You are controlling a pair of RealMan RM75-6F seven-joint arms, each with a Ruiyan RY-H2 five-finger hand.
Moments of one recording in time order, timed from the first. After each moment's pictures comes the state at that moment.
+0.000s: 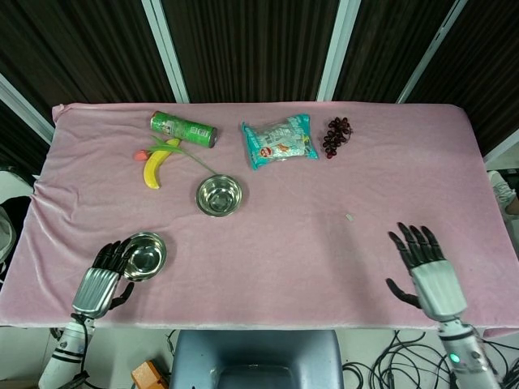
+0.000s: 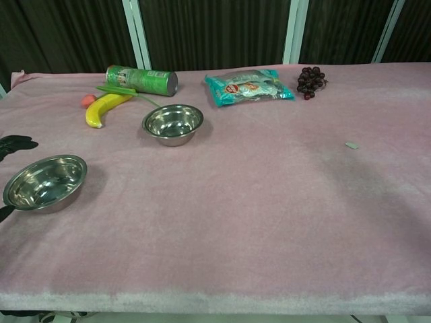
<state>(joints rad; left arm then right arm) -0.23 -1.54 -0.02 -1.24 1.59 1.35 0.06 0.27 -1.25 -0.21 -1.54 -1.56 1.72 -0.16</state>
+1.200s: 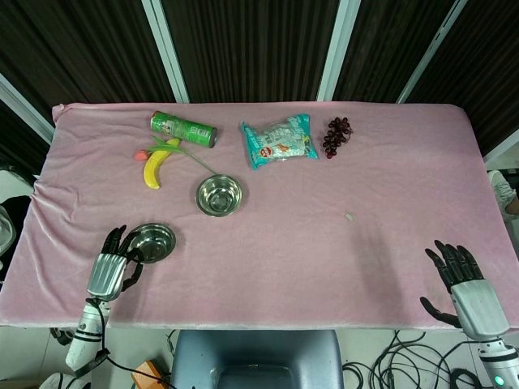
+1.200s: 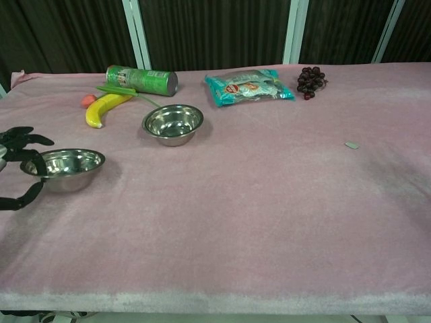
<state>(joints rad) -0.32 -1.82 -0.09 -0.78 1.57 1.45 -0.17 0.10 -1.19 -0.13 -1.40 -1.65 1.63 0.09</state>
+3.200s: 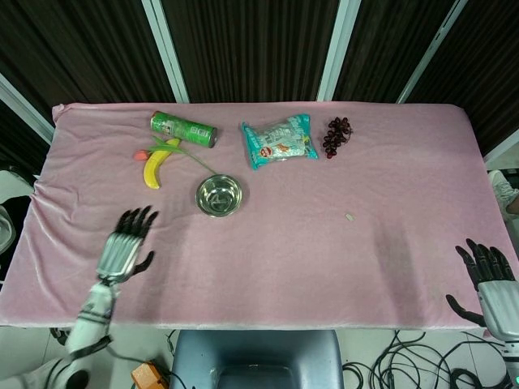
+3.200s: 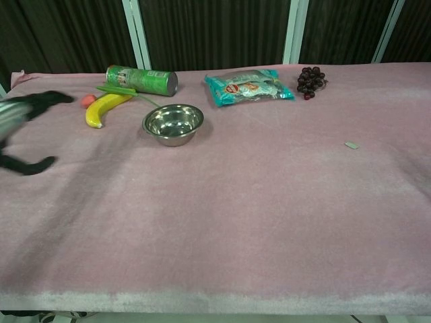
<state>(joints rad) -0.41 -1.42 -0.06 -1.51 1.35 1.30 0.31 0.03 -1.14 -0.04 -1.40 -1.58 1.55 0.06</state>
